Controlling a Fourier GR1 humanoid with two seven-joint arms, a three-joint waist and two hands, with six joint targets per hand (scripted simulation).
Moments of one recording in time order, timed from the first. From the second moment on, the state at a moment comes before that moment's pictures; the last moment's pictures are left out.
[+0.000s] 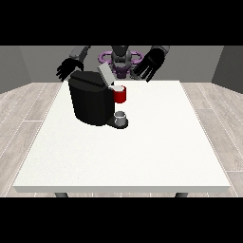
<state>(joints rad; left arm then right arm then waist) -1.02 0.36 0.13 -0.64 -0.68 -0.20 -0.17 -0.20 -0.04 -0.09 -1.34 -0.06 -0.16 -0.10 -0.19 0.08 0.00</state>
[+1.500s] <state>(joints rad) -0.52 0.03 0.33 -0.86 -0.19 -0.32 -0.21 -0.24 -0.18 -0.03 -1.44 -0.04 0.01 0.04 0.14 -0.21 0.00</state>
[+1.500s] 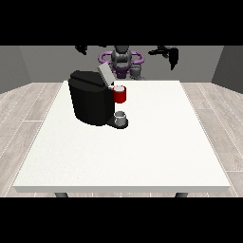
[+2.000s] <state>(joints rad) -0.39 0.01 0.27 -1.09 -0.09 -0.31 -0.15 -0.35 -0.17 -0.07 -1.34 -0.06 0.04 0.04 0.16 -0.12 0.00</state>
